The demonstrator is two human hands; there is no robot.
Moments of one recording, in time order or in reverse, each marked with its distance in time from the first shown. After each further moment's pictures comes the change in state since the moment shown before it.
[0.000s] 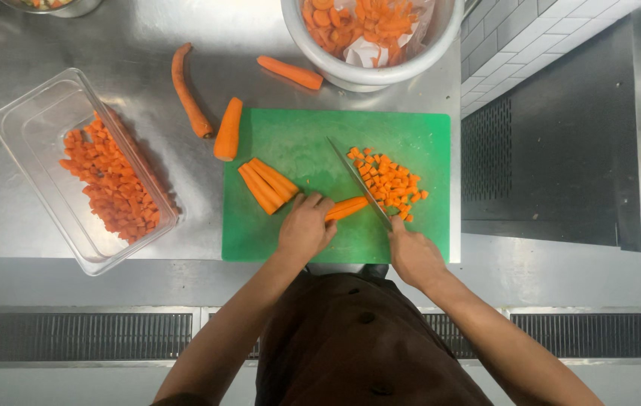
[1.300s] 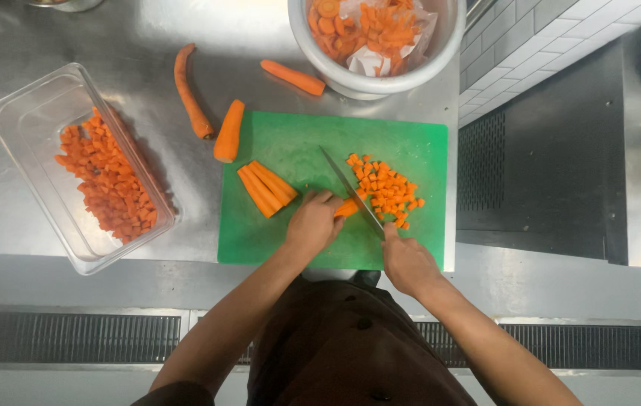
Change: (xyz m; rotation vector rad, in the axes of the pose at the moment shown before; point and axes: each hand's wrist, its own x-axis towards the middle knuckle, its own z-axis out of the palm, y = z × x) left_hand 0.020 0.007 0.006 -0.103 0.011 0.046; right_hand 0.002 -0.002 0.005 0.005 -0.016 -0.009
